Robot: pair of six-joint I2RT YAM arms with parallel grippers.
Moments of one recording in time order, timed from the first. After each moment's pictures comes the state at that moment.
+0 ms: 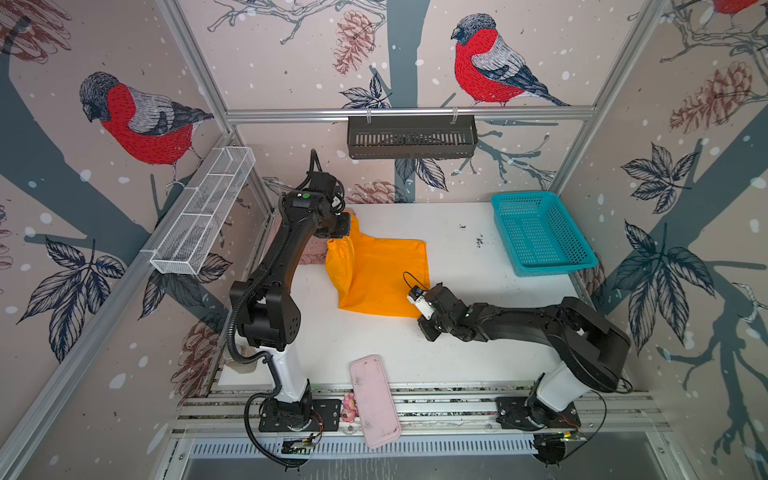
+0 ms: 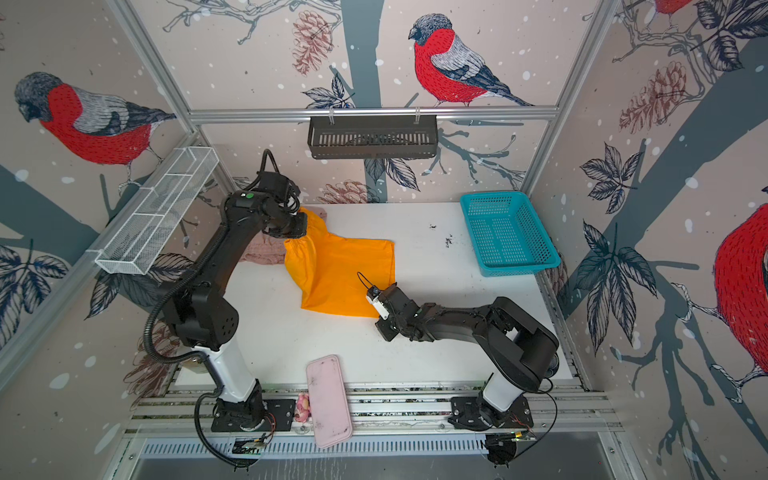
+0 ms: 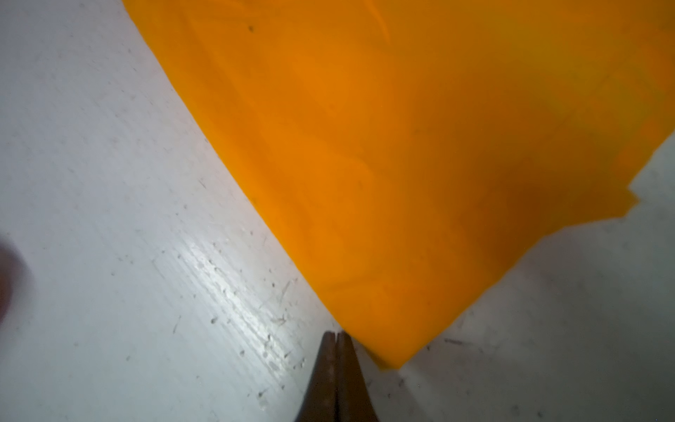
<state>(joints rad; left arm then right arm) -0.19 1.85 1.91 -1.13 0.12 -0.11 0.89 1.61 0.70 -0.01 -0.04 0.09</state>
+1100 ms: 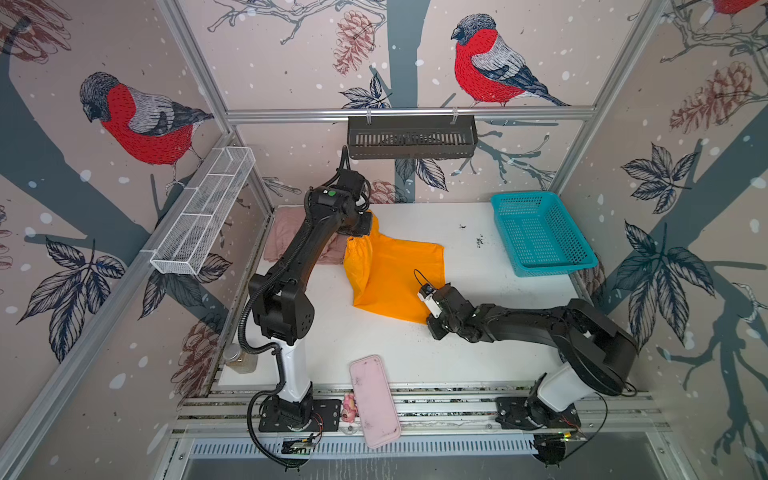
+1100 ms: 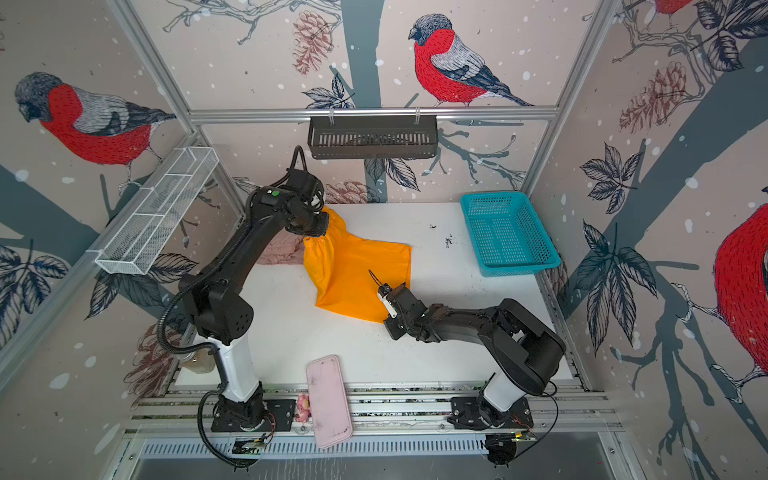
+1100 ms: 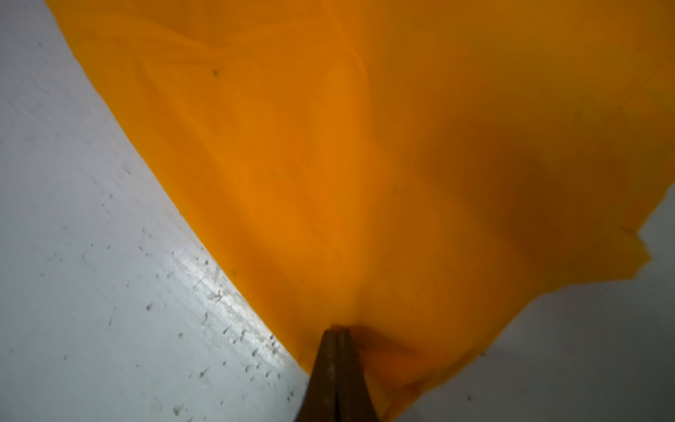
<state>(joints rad) -0.33 1.93 2.03 -1.17 0.04 -0.14 0.84 1.59 0.66 0.00 -0.02 0.14</state>
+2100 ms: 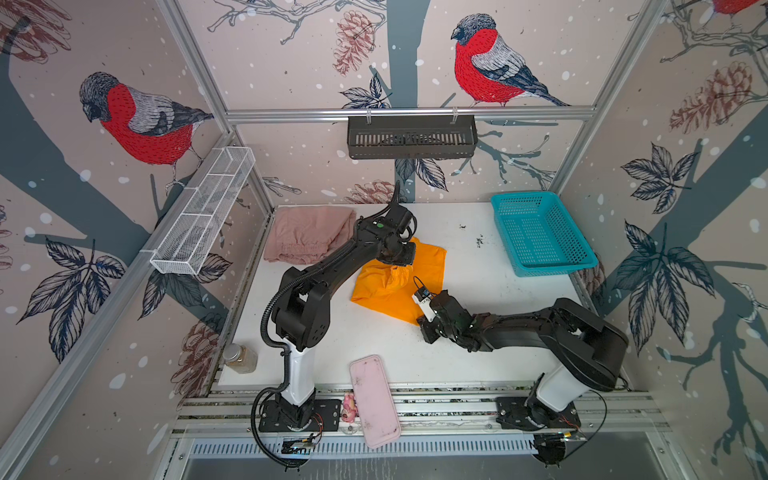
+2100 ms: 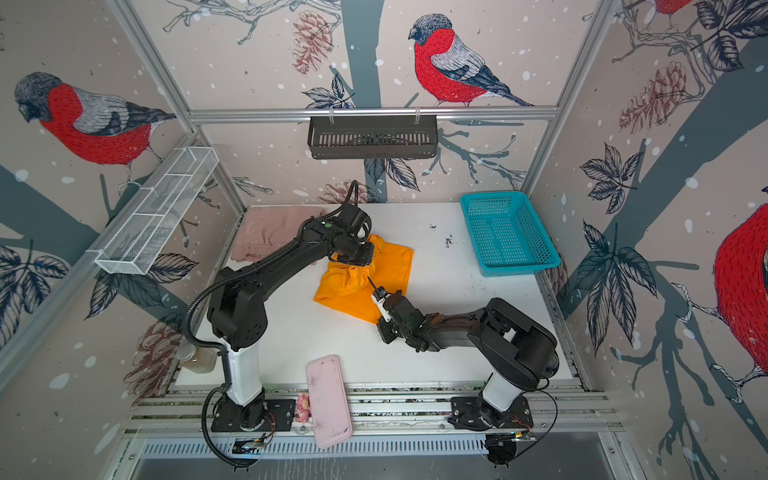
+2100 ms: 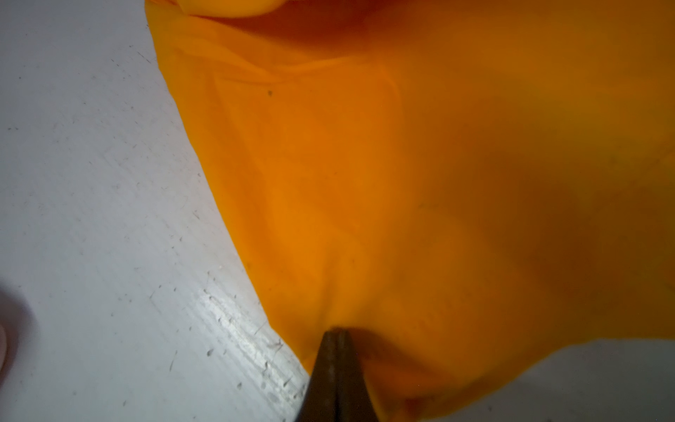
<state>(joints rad) -0.60 1.96 1.71 -0.84 0.16 -0.34 0.90 1.63 0.59 0.23 -0.03 0.21</state>
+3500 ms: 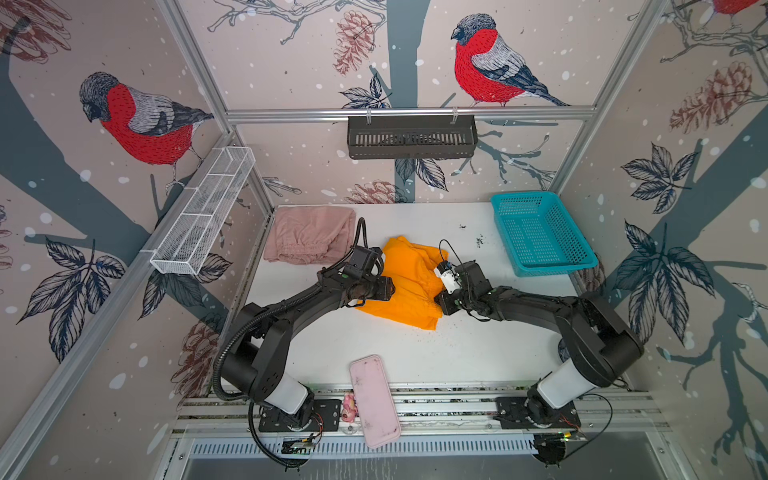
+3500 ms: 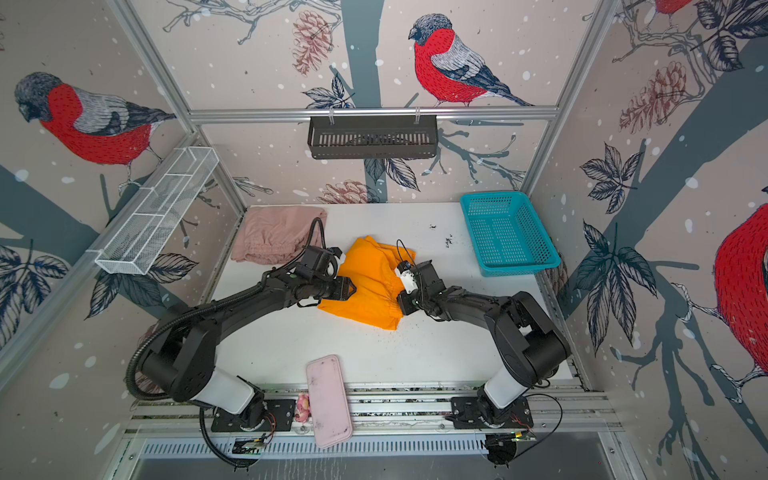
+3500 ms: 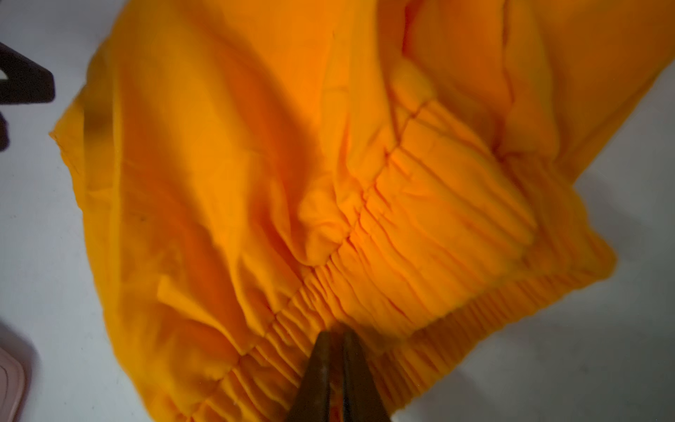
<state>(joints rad) -0.52 1.55 0.93 -0.33 0.24 -0.37 0.56 1.60 0.71 0.01 -0.28 0.13</state>
